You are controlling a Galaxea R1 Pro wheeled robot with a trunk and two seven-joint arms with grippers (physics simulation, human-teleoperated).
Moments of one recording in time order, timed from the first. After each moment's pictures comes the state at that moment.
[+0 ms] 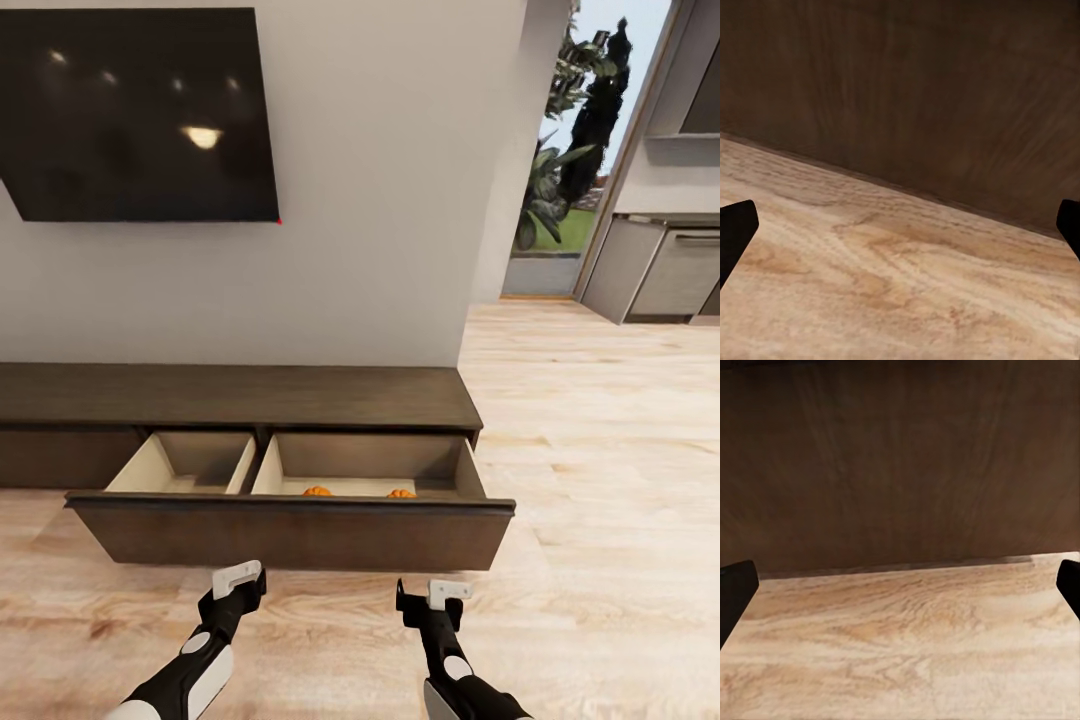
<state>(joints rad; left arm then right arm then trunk) -0.53 0.03 -0.28 -0.35 0.50 -0.28 0.14 -0.51 0.14 0.51 -0.30 -0.43 -0.42 -0.27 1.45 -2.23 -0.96</state>
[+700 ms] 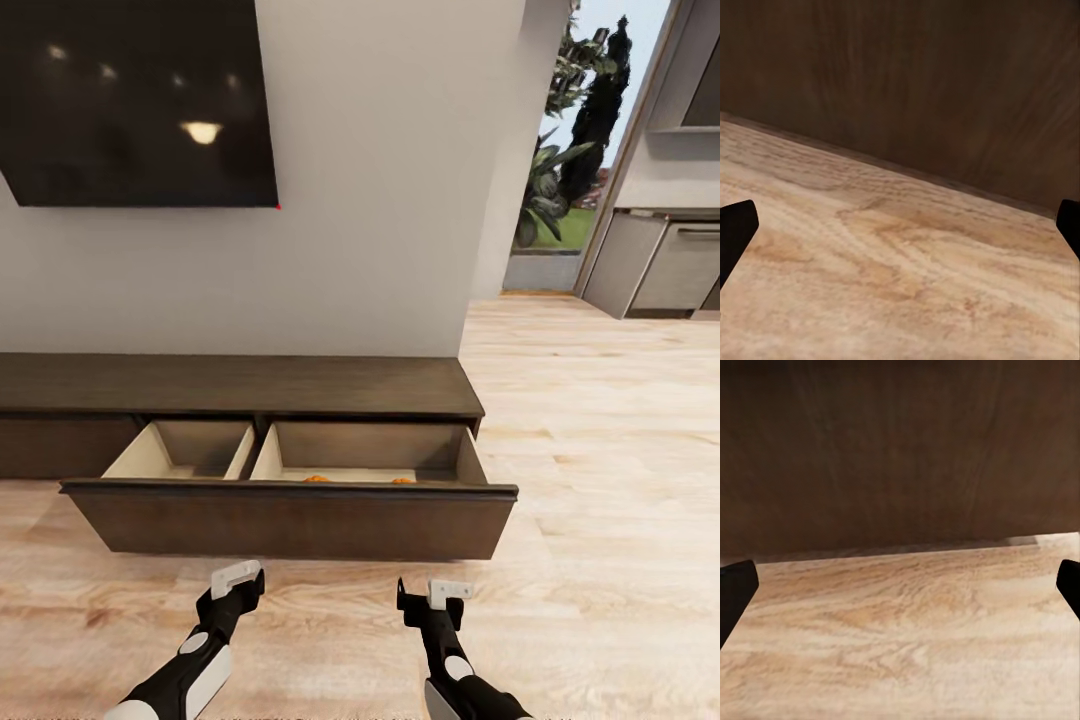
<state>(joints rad) -0.53 0.03 -0.28 -0.35 0.50 -0.28 0.14 -0.51 0.14 0.51 -0.30 -0.43 -0.42 -0.27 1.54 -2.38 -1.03</state>
